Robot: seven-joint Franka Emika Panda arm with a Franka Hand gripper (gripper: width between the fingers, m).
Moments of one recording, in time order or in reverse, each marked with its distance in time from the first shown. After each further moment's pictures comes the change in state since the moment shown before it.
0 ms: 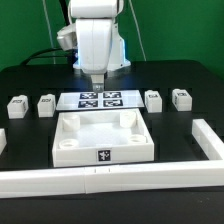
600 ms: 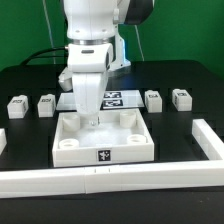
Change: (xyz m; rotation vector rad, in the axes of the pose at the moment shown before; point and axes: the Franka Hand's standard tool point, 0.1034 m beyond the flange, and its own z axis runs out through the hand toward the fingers) arm -0.009 -0.048 0.080 0.047 0.014 0.058
